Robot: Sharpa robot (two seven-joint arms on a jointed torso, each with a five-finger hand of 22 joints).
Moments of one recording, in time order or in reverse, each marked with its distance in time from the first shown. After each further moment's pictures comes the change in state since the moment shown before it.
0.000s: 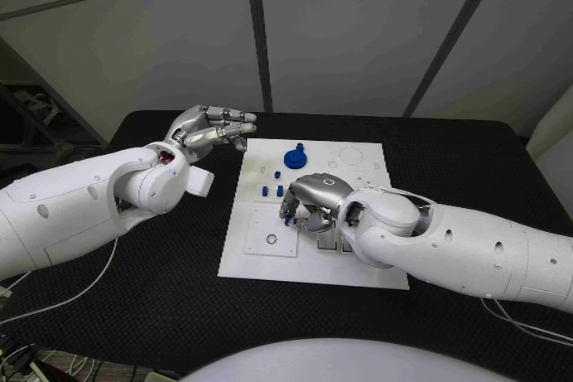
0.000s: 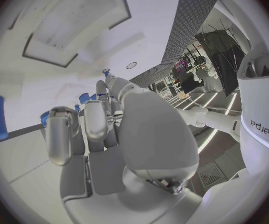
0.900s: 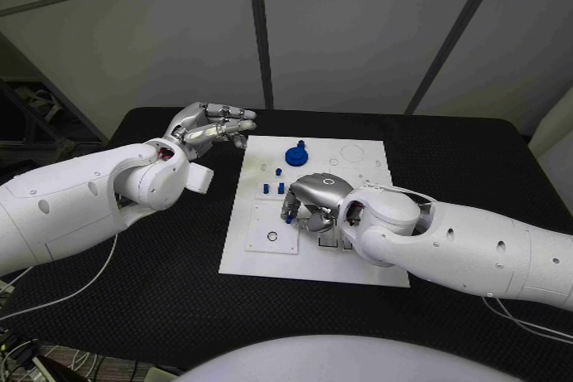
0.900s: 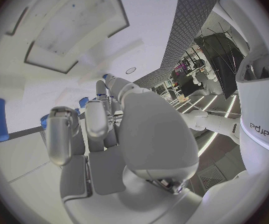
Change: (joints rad) left arm 0.000 -0.001 0.000 -0.010 0.001 0.005 -0.006; left_hand 0.000 0.000 0.000 0.000 0.000 0.000 0.000 0.000 0.000 0.000 0.000 0.000 0.000 0.000 0.000 0.000 0.000 0.000 0.000 0.000 0.000 0.000; right arm 0.000 -0.001 -0.002 0.007 -0.016 0.038 -0.008; right_hand 0.000 0.000 0.005 0.000 0.000 -0.001 -0.001 0.003 0.000 0.000 0.000 0.000 -0.002 0.000 0.000 0.000 -0.004 0.000 0.000 0.000 0.000 0.000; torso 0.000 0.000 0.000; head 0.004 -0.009
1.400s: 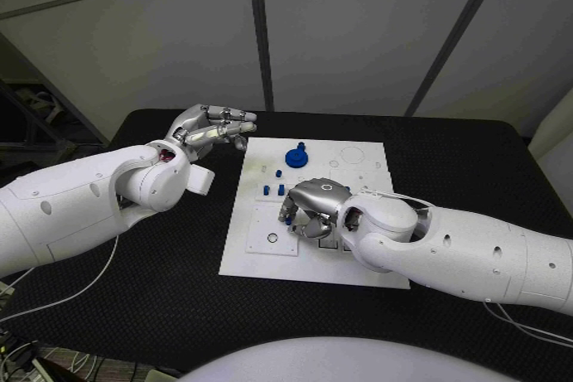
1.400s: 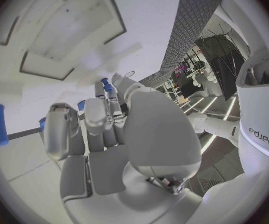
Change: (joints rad) left arm -0.001 0.003 0.000 -0.005 0.000 0.002 -0.002; left_hand -0.004 0.004 0.000 0.000 0.004 0.000 0.000 0.000 0.000 0.000 0.000 0.000 0.000 0.000 0.000 0.000 -0.001 0.000 0.000 0.000 0.000 0.000; right arm 0.002 0.008 -0.025 -0.004 -0.016 -0.021 -0.005; right_hand -0.090 -0.058 0.002 0.018 -0.054 -0.113 0.029 0.004 -0.040 -0.135 0.040 0.002 -0.035 -0.004 0.022 -0.072 -0.094 0.001 0.000 0.015 -0.096 0.000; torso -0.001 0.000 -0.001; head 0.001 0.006
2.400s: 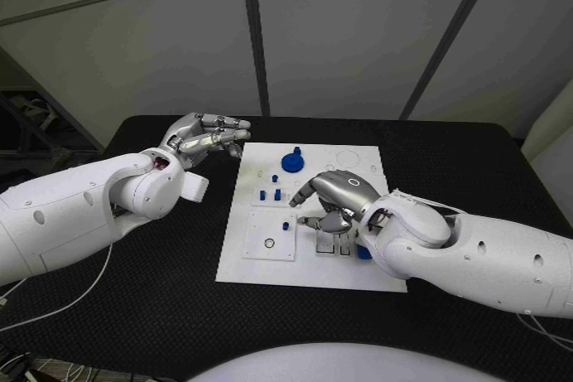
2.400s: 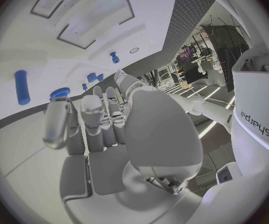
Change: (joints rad) left arm -0.004 -0.002 -0.001 -0.010 0.000 0.009 -0.008; left_hand 0.000 0.000 0.000 0.000 0.000 0.000 0.000 0.000 0.000 0.000 0.000 0.000 0.000 0.000 0.000 -0.004 0.000 0.000 0.000 0.000 0.000 0.000; right arm -0.003 -0.150 0.020 0.109 0.047 -0.222 0.029; right_hand -0.007 -0.018 -0.046 0.012 0.009 -0.023 -0.009 0.000 -0.034 -0.064 0.012 -0.005 -0.008 -0.012 0.012 -0.068 -0.099 0.031 -0.033 0.013 -0.109 0.000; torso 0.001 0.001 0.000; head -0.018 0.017
